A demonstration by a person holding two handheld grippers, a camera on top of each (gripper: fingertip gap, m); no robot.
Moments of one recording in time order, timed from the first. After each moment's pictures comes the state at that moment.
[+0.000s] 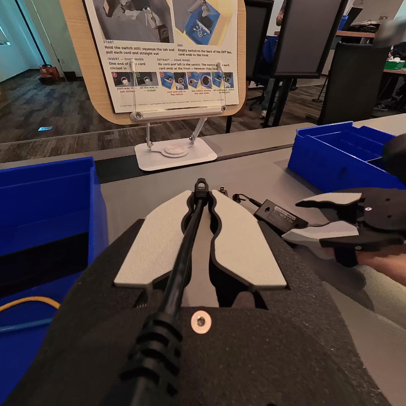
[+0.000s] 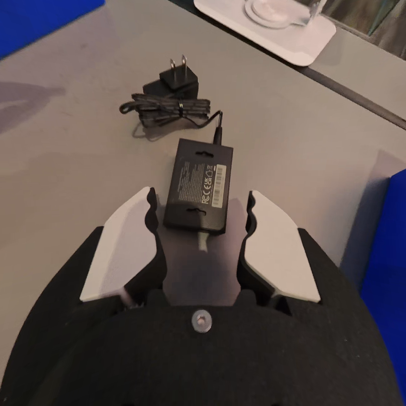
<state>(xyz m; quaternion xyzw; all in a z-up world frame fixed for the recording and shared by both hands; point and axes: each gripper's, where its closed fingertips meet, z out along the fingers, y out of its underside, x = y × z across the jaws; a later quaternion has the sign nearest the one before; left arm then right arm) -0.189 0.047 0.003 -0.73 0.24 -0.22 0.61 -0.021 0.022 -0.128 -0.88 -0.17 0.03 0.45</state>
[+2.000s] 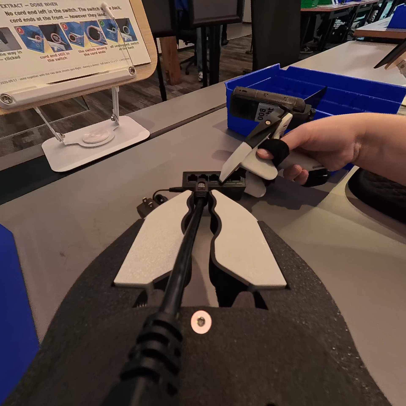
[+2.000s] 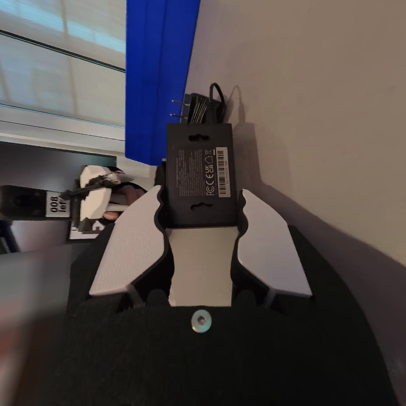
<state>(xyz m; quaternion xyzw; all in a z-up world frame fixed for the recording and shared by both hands) -0.121 0.005 -0.036 -0.71 0.39 -0.27 0.53 -0.056 0.023 -0.116 -0.81 -0.01 0.56 0.15</state>
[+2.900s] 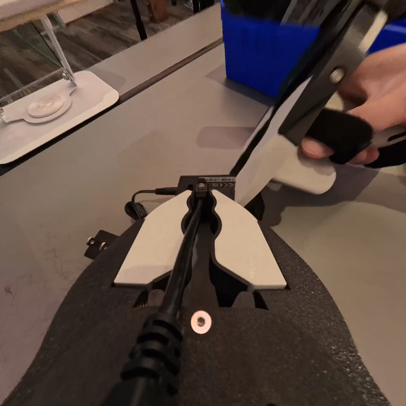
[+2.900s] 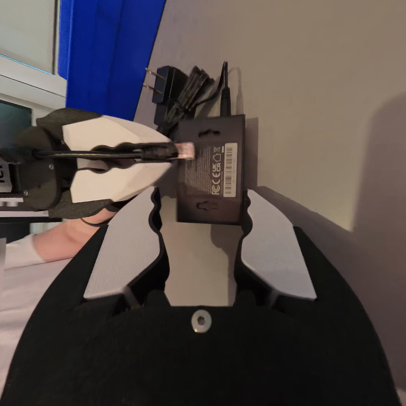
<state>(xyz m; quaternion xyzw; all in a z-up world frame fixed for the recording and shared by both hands) -0.066 0.031 -0.099 -0.74 0.45 -0.21 0.46 -0.054 0.010 -0.130 -0.88 -0.12 0.44 0.17</state>
